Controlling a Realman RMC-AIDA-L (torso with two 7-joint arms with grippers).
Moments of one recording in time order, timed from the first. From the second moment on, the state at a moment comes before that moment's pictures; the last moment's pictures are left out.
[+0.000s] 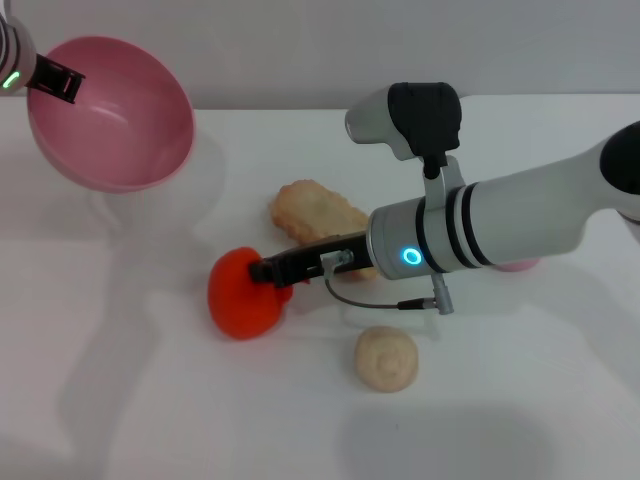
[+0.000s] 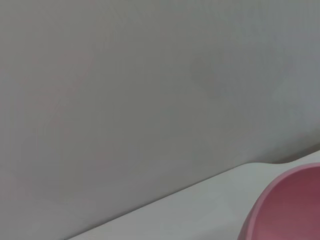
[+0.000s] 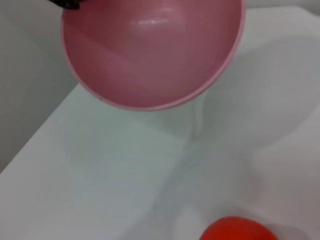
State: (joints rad) left arm -0.59 -2.06 1.53 1.49 0.12 -1.21 0.02; right arm 0.77 2.07 -1.95 -0.72 1.61 0.73 -0.70
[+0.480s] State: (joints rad) left arm -0.59 -2.06 1.53 1.47 0.11 -1.20 0.01; right arm 0.62 2.07 -1.87 -1.04 1.27 0.71 -0.55
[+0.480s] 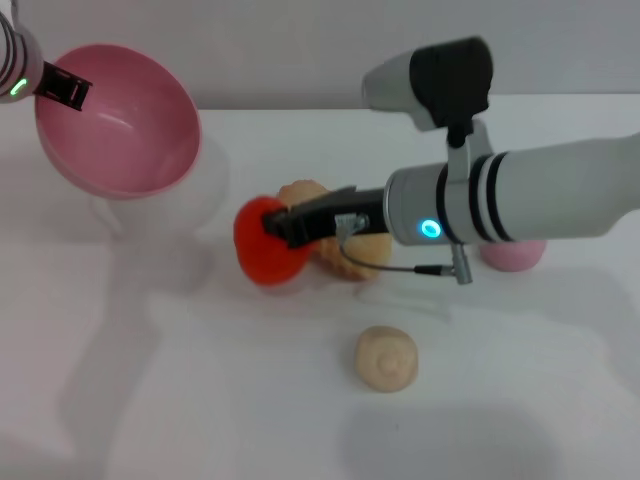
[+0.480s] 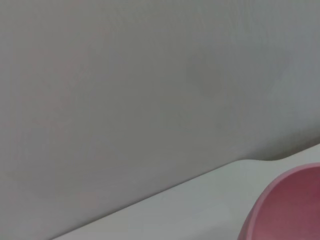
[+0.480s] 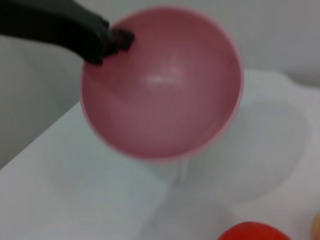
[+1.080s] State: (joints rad) left arm -0.61 -2.06 1.61 1.45 -0.04 -1.22 0.03; right arm 0.49 2.07 -1.74 -1.46 1.03 0.85 -0.40
